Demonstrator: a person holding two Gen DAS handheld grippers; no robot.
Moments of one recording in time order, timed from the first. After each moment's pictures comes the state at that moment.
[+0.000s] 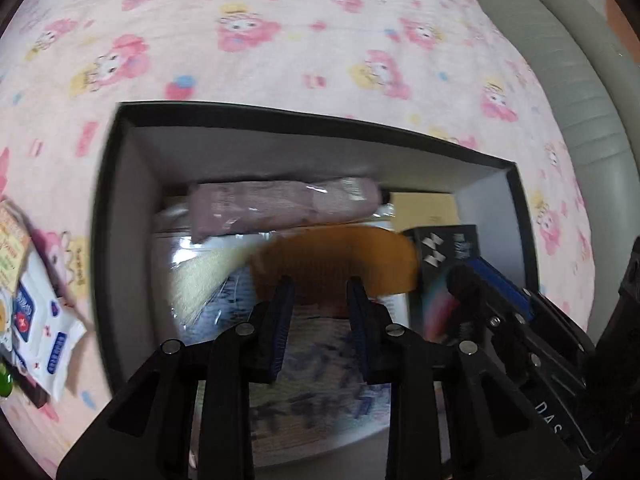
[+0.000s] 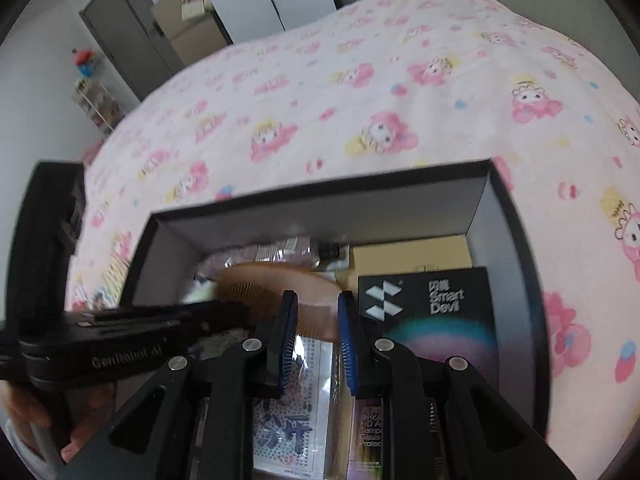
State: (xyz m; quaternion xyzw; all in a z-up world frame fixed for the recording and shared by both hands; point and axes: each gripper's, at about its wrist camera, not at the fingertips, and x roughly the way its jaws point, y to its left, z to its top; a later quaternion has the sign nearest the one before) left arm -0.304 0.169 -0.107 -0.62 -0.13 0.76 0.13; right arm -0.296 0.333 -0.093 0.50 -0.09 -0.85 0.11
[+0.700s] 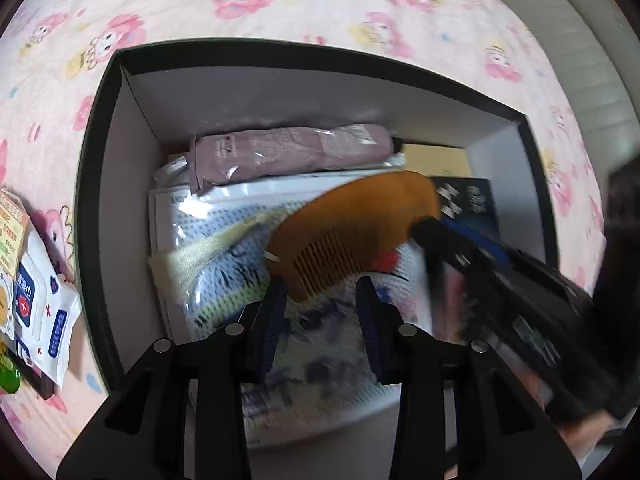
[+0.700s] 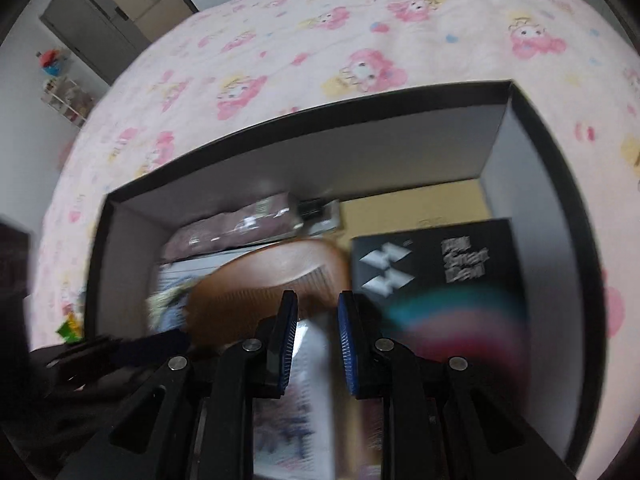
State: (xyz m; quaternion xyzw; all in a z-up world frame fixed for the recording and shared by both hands) left arm -0.286 0.174 -0.125 -0.65 -0.10 0.74 0.14; right arm -0.307 0.329 -0.125 0.56 -0.12 -0.81 0.10
